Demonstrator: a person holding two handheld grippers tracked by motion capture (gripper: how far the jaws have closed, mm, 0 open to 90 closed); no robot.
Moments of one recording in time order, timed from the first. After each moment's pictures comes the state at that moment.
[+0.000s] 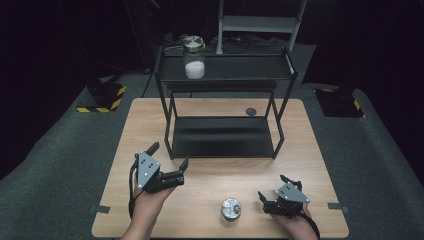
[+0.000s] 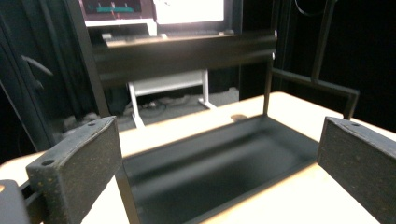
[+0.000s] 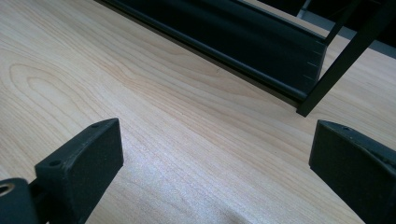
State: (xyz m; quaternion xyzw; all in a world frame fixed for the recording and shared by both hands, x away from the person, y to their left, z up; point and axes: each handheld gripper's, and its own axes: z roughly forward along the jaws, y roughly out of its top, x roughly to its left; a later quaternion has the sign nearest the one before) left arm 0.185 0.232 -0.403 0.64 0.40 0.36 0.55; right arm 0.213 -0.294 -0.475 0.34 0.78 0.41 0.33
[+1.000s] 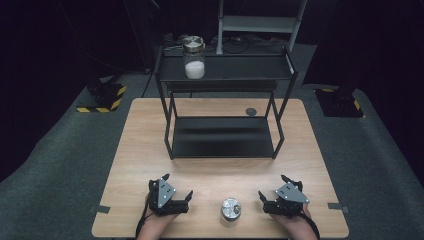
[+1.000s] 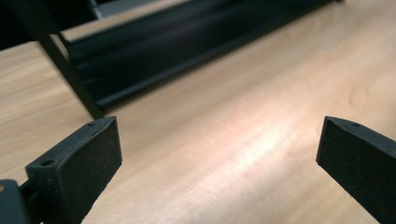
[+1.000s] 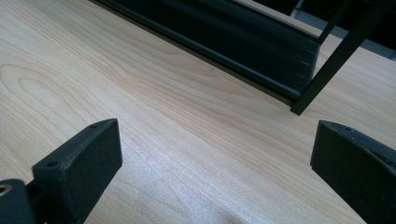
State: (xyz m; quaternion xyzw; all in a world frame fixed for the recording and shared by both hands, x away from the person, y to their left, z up) left arm 0.191 0.223 -0.479 0.77 0.37 0.31 0.43; right arm 0.210 -0.290 -0.476 0.34 0.78 0.41 0.34
